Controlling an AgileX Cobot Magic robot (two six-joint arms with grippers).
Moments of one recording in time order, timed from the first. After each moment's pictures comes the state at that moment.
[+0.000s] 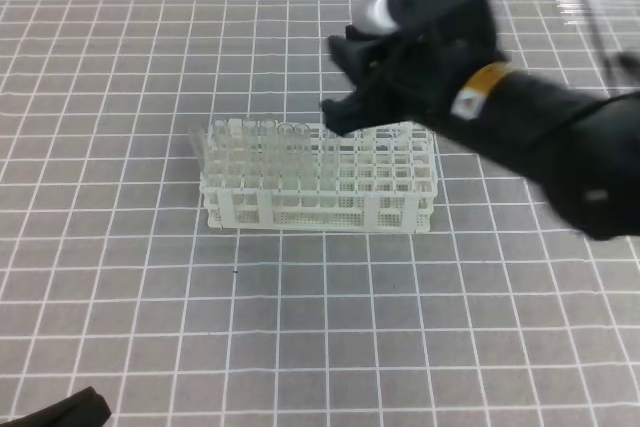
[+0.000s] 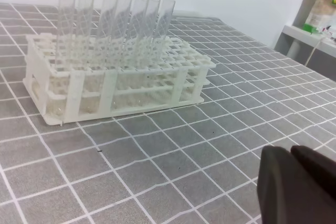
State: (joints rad) left arm -0.78 0.03 0.01 0.24 0.14 -0.47; right arm 0.68 1.55 -1.07 0.11 -0.27 -0.07
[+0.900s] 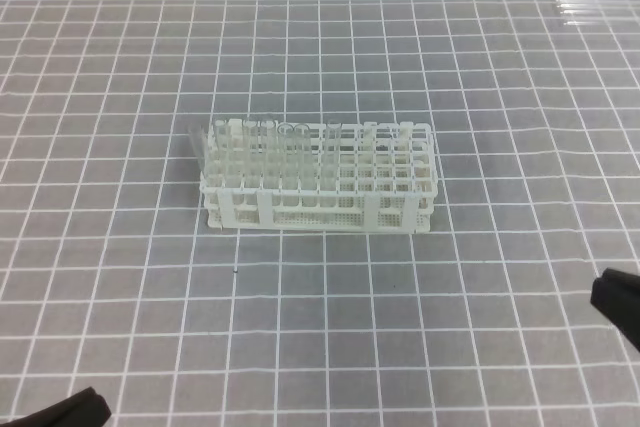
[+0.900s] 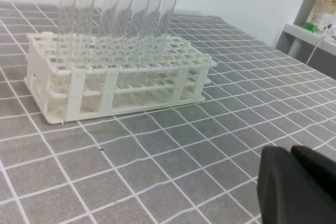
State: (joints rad) left arm -0.78 0.03 0.01 0.24 0.15 -0.48; right arm 0.65 0.51 -0.40 0.12 0.18 -0.11
